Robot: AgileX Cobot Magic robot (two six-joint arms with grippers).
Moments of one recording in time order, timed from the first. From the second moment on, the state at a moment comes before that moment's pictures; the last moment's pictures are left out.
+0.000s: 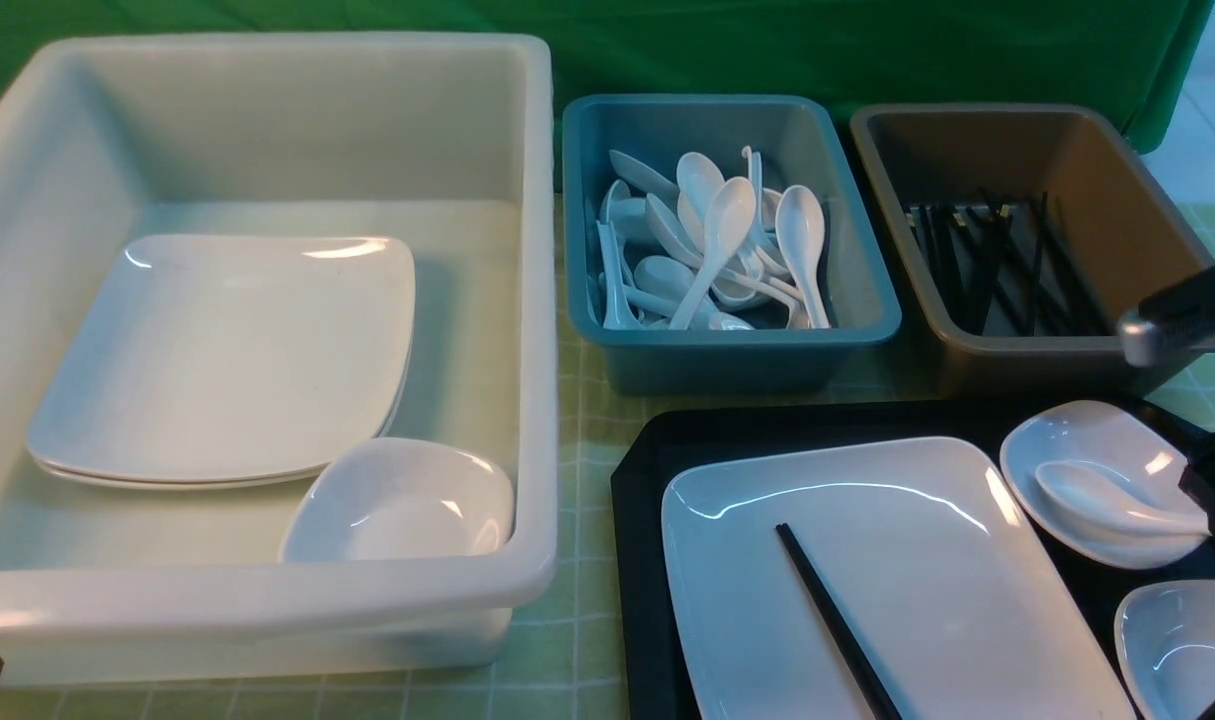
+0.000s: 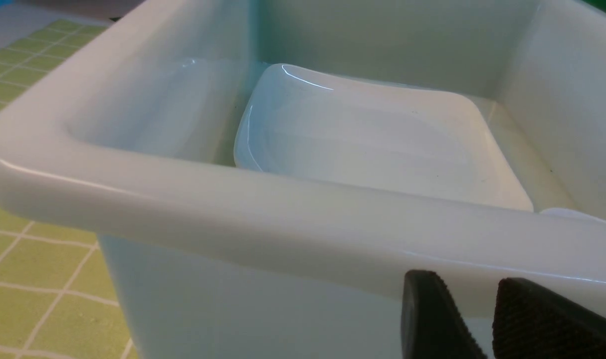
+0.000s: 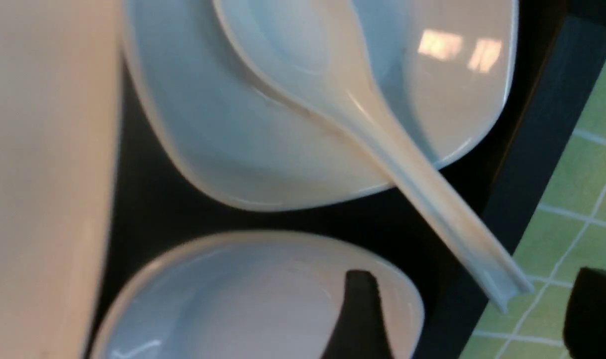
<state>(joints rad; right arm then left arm) 0.04 1.71 -1.18 -0.28 1.08 -0.18 0.08 0.00 0.01 0.02 0.22 -0.16</state>
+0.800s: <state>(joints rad) 0.04 1.83 -1.18 -0.40 1.04 -0.25 0.08 0.00 0.01 0.02 0.22 -0.16</state>
